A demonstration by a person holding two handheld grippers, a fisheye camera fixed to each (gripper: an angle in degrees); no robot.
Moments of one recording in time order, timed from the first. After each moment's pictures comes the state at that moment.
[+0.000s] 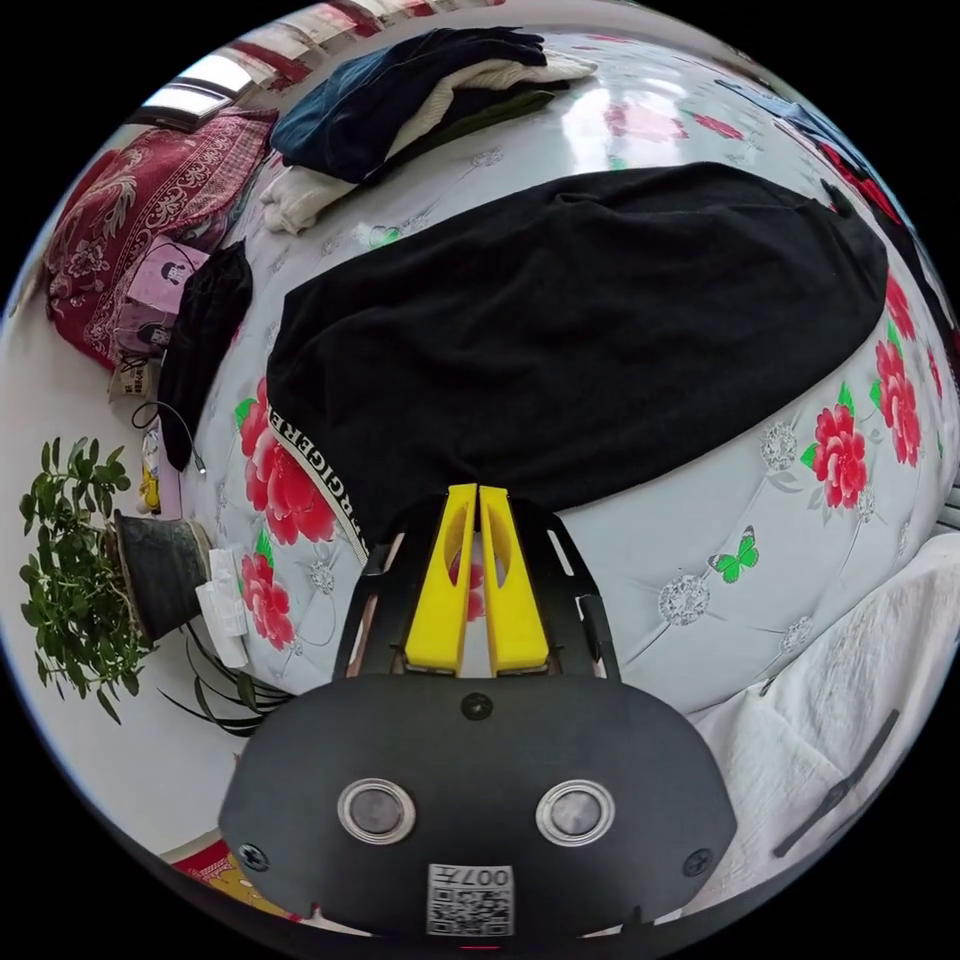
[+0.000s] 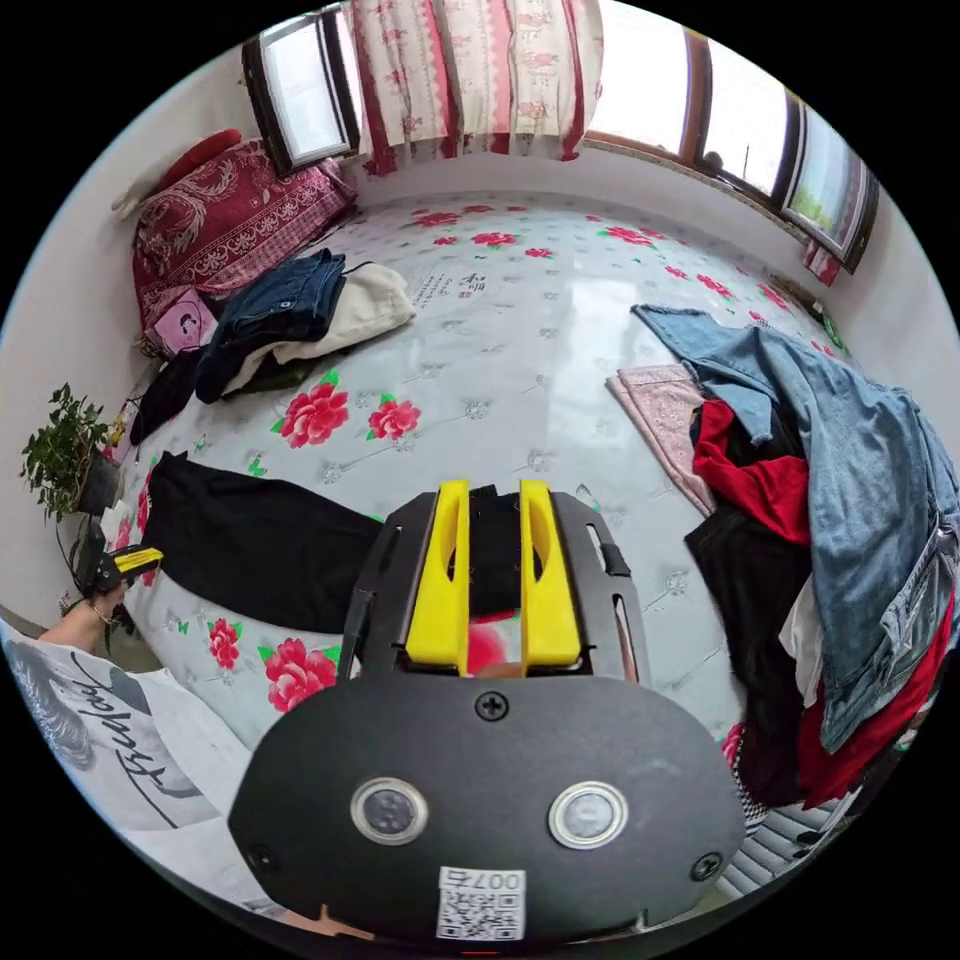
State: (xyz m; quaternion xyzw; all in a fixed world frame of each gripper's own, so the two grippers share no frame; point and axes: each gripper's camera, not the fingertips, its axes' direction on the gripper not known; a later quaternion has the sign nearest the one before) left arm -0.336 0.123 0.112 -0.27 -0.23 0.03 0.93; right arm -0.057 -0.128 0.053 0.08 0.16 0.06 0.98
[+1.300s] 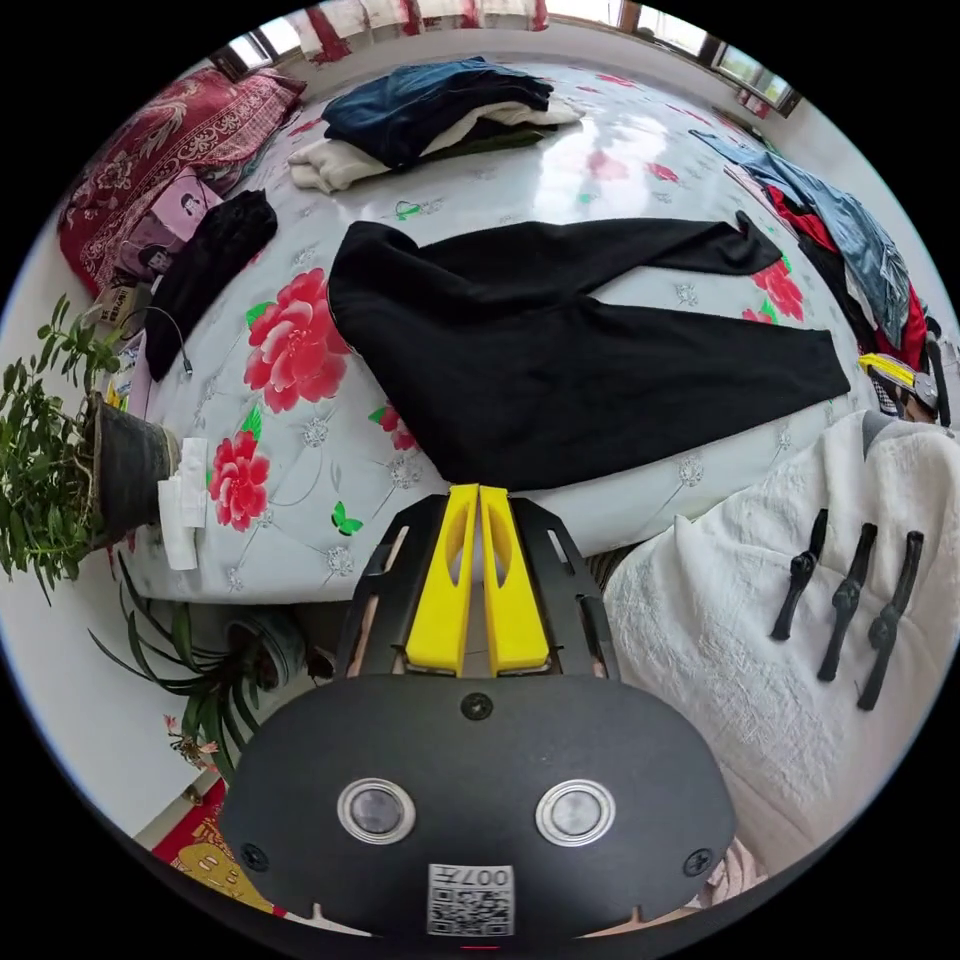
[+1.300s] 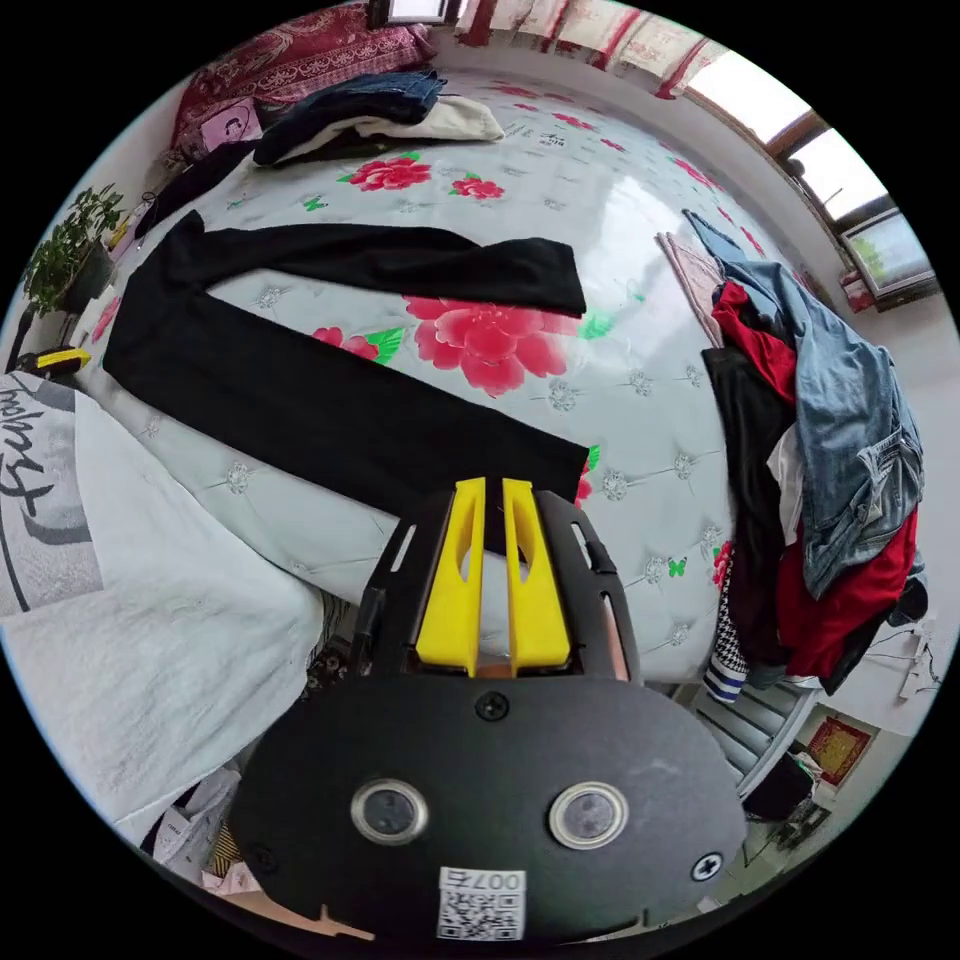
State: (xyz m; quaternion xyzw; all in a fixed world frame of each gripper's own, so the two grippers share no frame) left arm -0.383 0.170 -0.045 -0.24 -0.13 -0.03 0.96; right arm -0.189 0.047 0.071 -0.06 0.26 -0.01 0.96
